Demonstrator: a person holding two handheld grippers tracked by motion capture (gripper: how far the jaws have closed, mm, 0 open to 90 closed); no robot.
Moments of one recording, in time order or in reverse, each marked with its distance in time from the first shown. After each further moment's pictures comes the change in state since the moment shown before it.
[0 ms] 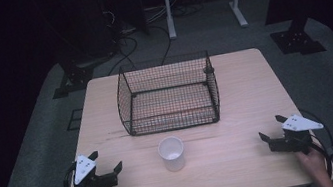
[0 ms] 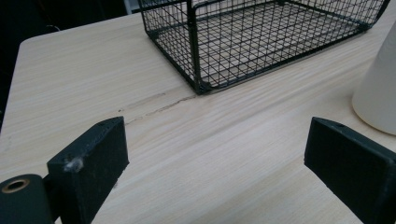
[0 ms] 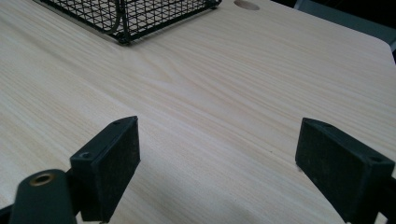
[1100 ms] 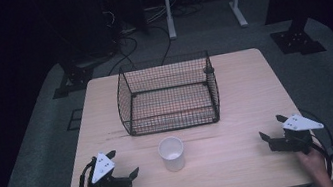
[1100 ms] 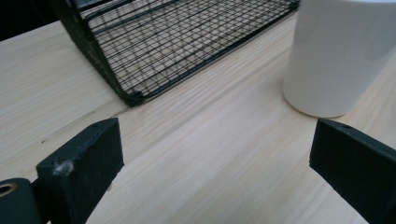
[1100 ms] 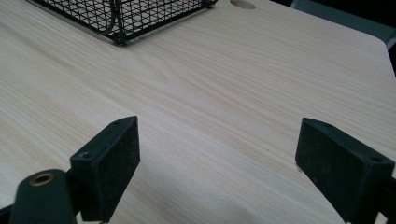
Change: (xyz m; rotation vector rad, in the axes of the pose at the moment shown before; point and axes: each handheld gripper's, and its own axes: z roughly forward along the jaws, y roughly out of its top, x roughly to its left) left arm -0.033 0.015 0.011 0.049 -0.176 0.139; right arm -0.001 0.000 0.000 0.002 -0.012 0.010
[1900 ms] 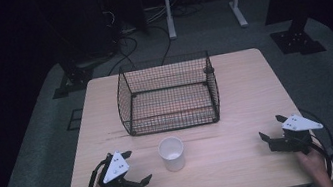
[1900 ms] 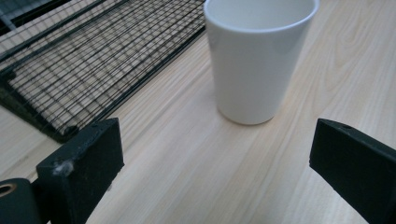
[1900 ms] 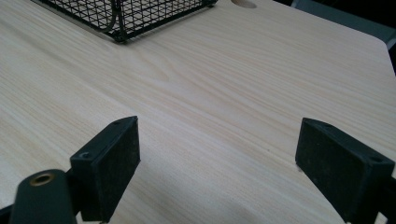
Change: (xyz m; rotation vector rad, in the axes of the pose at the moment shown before) left arm -0.028 0.031 0.004 0.045 -0.185 0.130; right arm 0.001 0.000 0.000 0.005 0.000 -0.007
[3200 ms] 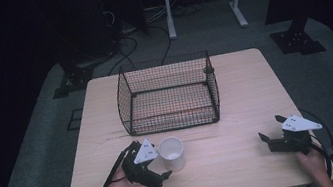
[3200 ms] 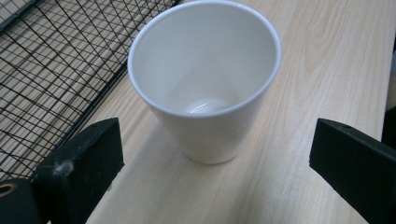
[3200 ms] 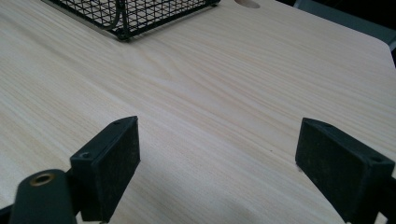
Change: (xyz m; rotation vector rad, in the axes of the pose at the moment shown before) left arm -0.012 0.050 0.046 0.175 -0.116 0.083; right arm 0.001 0.000 0.000 0.003 0.005 -0.017
